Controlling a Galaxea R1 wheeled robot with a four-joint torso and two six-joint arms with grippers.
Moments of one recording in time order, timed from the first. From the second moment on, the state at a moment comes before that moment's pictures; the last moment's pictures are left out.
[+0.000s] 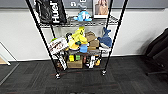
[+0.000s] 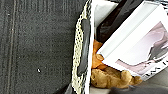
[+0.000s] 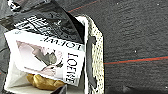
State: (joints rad) left arm 0.91 2.81 -2.55 -0.13 0.17 -0.05; right arm -0.92 2.94 -2.49 0.08 -0.11 0.07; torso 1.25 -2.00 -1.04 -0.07
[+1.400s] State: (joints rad) left arm 0.83 2.83 -2.59 -0.13 0.24 -0.05; right arm -0.86 3.00 -2.51 0.12 -0.14 0.07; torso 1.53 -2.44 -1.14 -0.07
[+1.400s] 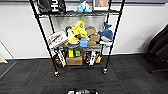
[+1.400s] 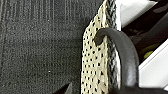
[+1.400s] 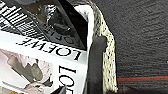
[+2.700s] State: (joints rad) left arm 0.82 2.82 -2.55 -0.16 0.24 -0.06; right arm -0.86 2.99 -2.50 0.18 -0.12 0.08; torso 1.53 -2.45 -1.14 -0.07
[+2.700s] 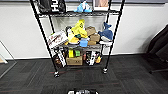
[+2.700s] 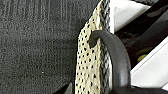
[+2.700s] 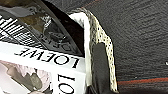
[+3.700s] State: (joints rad) left arm 0.84 2.69 -2.32 -0.19 0.23 -0.05; right arm -0.86 2.98 -2.49 0.19 -0.12 0.08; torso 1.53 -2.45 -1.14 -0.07
